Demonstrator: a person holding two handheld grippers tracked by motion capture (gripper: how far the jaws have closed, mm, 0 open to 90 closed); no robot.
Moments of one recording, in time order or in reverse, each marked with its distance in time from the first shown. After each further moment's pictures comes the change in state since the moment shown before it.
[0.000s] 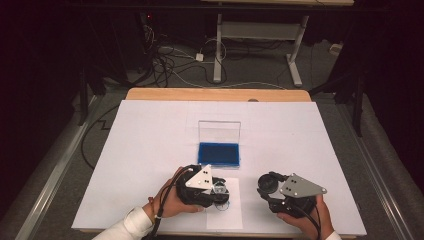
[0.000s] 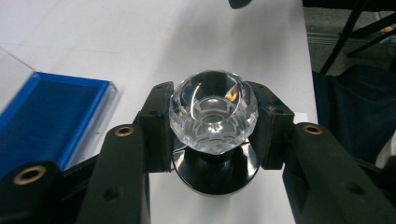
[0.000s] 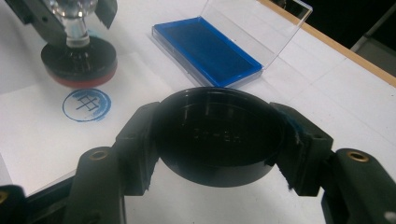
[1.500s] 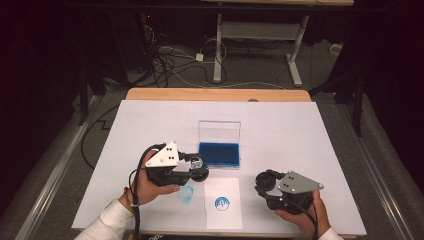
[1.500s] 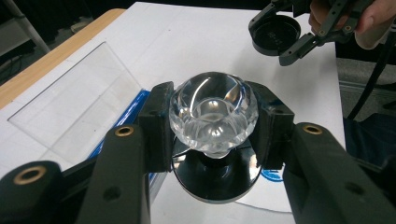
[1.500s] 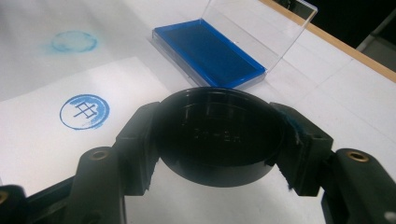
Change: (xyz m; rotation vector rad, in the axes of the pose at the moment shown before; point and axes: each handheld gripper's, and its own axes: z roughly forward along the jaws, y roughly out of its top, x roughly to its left) left arm 0.029 -0.010 -0.072 -0.163 0.140 -0.088; right arm -0.003 0.003 0.009 -0.004 0.019 0.010
